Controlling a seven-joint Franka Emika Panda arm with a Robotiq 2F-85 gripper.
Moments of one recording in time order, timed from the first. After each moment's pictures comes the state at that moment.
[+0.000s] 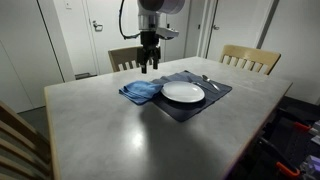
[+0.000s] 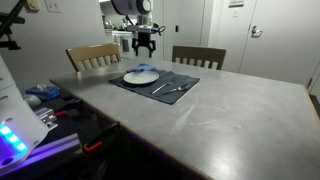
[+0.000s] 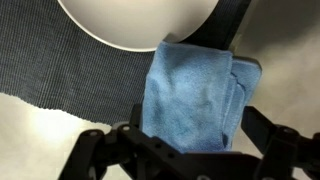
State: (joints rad) arm 0.15 0.67 0.13 -1.61 -0.02 2.20 -0.13
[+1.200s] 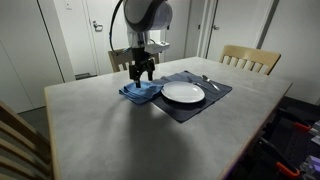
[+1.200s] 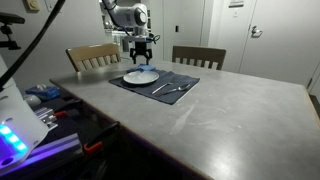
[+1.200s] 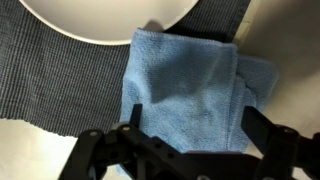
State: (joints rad) arm 0.24 0.83 0.10 -1.47 -0.10 2.18 0.00
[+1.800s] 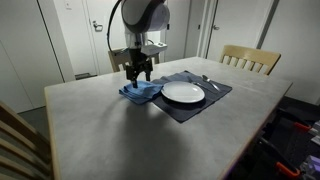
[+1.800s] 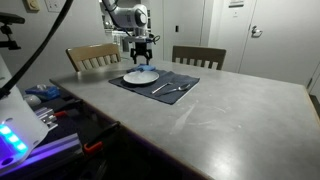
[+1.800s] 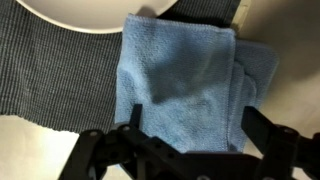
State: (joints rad) arm 0.25 0.86 0.10 -1.42 -0.10 2.18 0.03
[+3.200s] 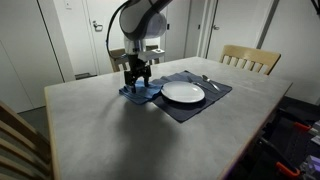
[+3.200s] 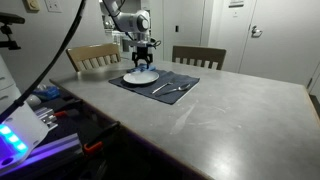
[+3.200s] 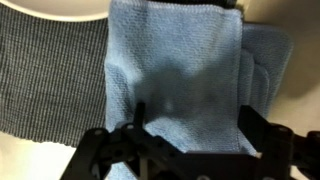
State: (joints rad) arm 0.24 0.95 0.10 -1.32 -0.07 2.15 0.05
